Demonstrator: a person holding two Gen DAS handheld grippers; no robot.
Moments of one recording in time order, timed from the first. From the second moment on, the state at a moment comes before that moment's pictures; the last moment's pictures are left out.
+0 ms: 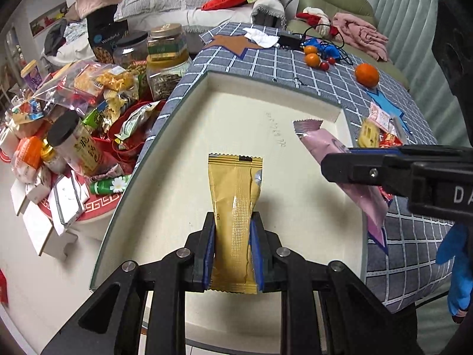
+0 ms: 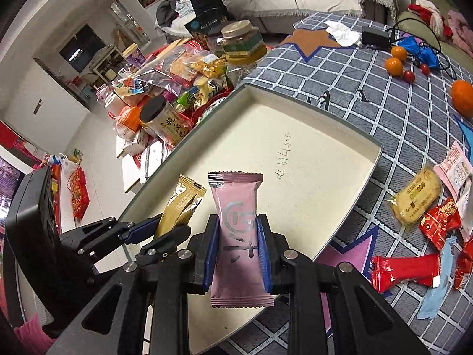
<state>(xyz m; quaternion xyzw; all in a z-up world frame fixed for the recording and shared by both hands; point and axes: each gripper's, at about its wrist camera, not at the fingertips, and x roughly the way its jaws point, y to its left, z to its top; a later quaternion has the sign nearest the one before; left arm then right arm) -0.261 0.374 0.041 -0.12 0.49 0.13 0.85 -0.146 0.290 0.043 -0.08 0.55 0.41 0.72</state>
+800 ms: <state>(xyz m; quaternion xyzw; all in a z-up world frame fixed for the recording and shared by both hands) -0.237 0.291 0.068 -0.03 0.47 0.05 0.88 -0.062 0.099 0.018 -0.03 0.56 0.16 0.81</state>
